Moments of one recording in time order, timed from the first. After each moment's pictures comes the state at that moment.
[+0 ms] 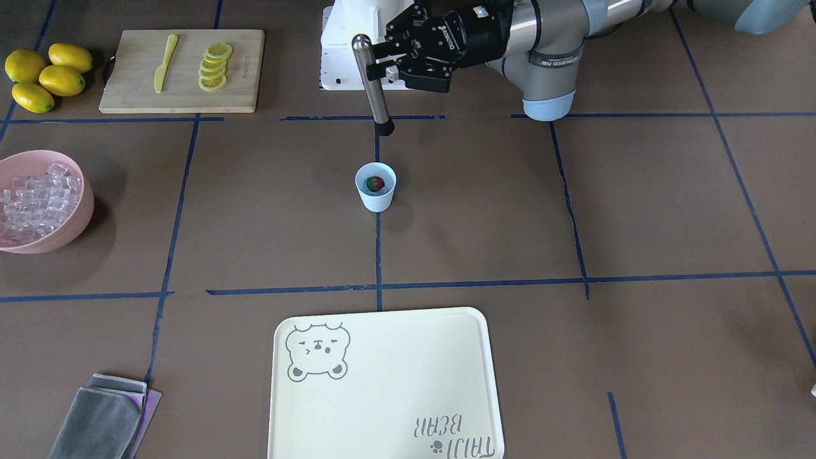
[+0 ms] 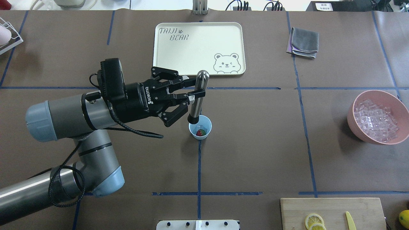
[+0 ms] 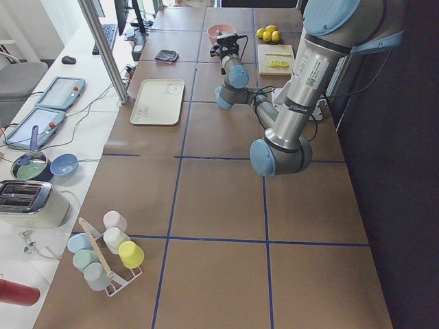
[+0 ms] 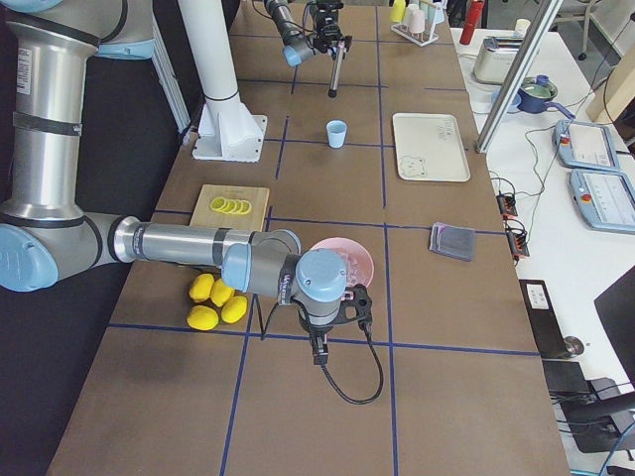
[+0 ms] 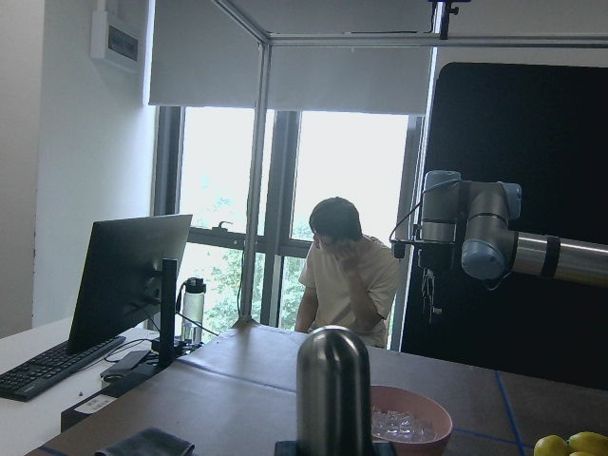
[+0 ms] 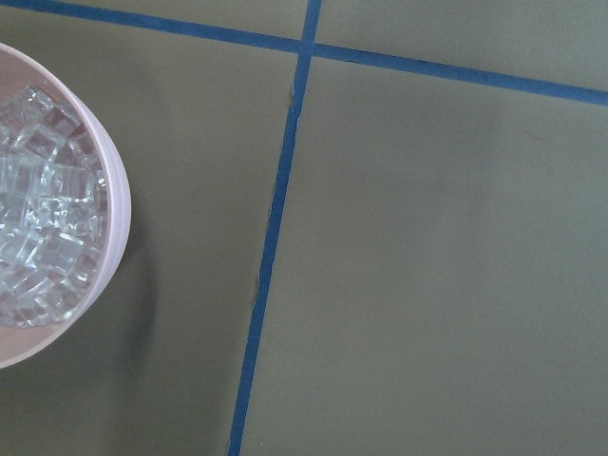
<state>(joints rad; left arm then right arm) -0.49 -2.10 -1.66 -3.26 -1.66 -0.33 1.66 -1.75 1.74 -1.69 2.36 -0.33</state>
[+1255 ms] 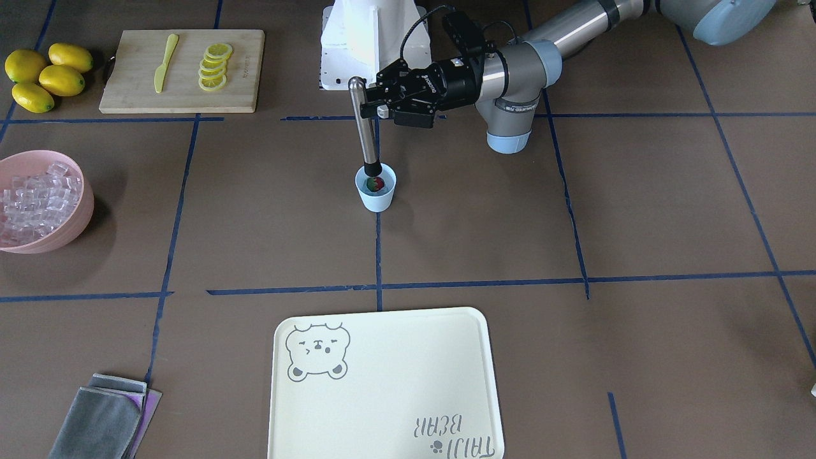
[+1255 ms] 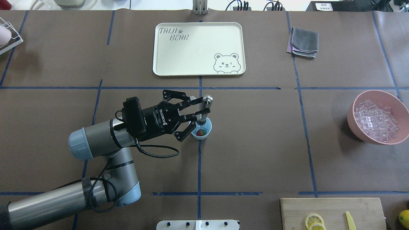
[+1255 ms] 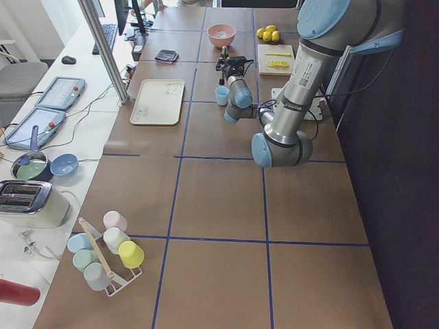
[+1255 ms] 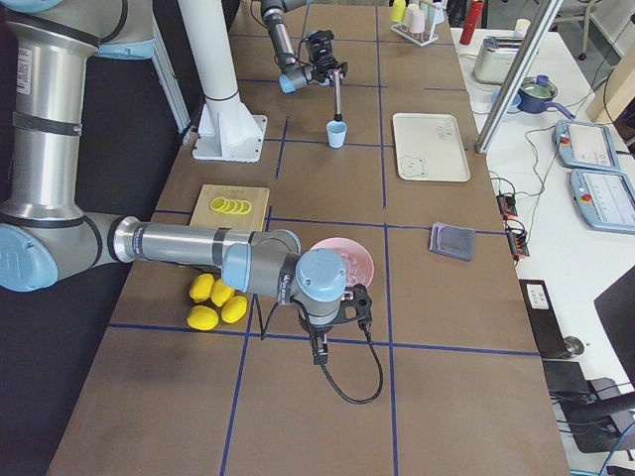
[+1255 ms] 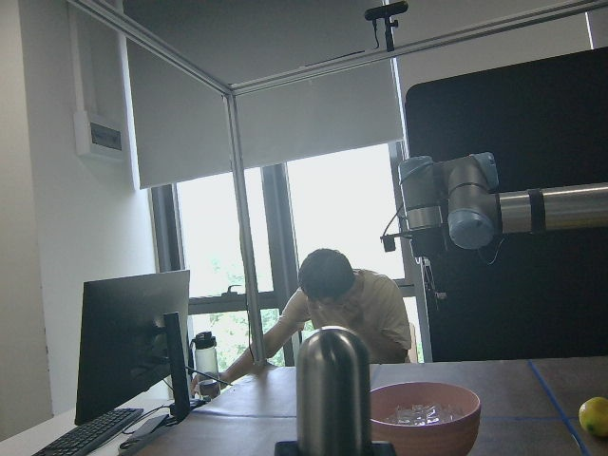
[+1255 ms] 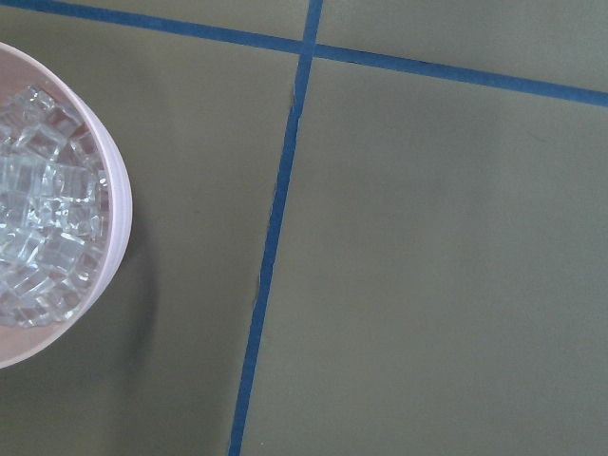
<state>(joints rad) -0.41 -2.17 -1.35 -3.57 -1.52 -0.14 1.66 -1.75 1.74 -1.69 2.36 -0.33</state>
